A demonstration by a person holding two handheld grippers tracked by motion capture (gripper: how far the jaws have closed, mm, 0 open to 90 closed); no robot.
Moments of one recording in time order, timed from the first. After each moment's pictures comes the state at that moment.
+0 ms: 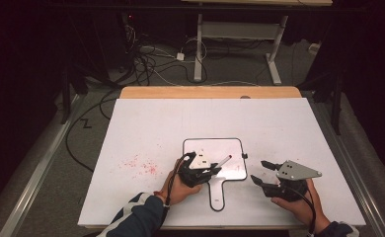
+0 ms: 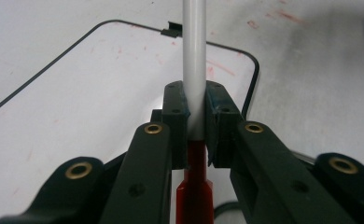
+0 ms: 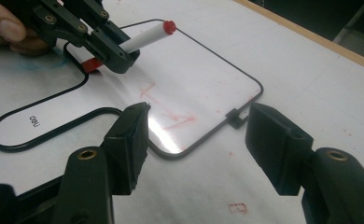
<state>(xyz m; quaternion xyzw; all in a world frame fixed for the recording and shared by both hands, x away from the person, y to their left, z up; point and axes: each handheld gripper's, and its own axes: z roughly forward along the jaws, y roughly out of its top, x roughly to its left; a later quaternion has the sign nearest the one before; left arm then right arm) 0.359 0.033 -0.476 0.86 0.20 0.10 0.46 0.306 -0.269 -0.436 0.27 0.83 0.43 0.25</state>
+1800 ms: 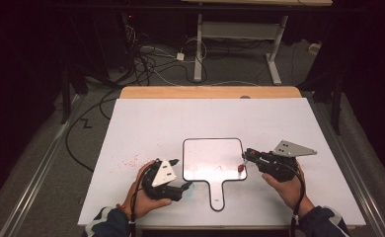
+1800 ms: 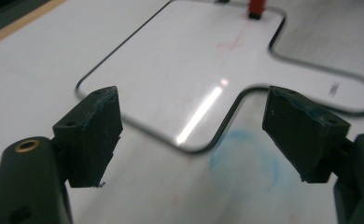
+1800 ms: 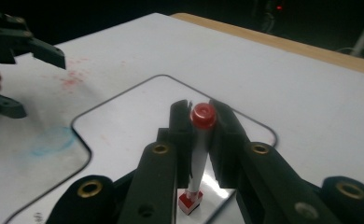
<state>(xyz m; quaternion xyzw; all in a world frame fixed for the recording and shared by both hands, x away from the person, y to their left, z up) 0.305 0.132 -0.463 0.85 0.25 0.20 0.42 0.347 -0.250 -0.424 0.30 0.78 0.52 0.18</state>
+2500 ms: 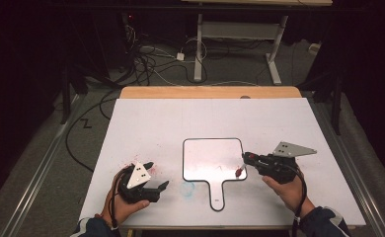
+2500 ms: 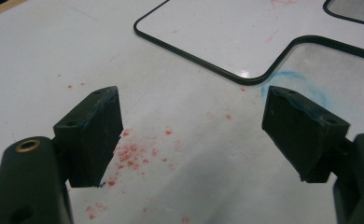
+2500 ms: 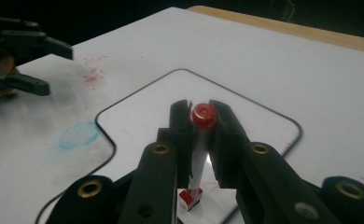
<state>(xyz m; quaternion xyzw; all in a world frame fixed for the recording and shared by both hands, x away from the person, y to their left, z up) 0.299 0.170 -0.468 0.84 0.30 0.21 0.41 0.343 -0.247 -0.421 0.30 0.79 0.51 0.14</state>
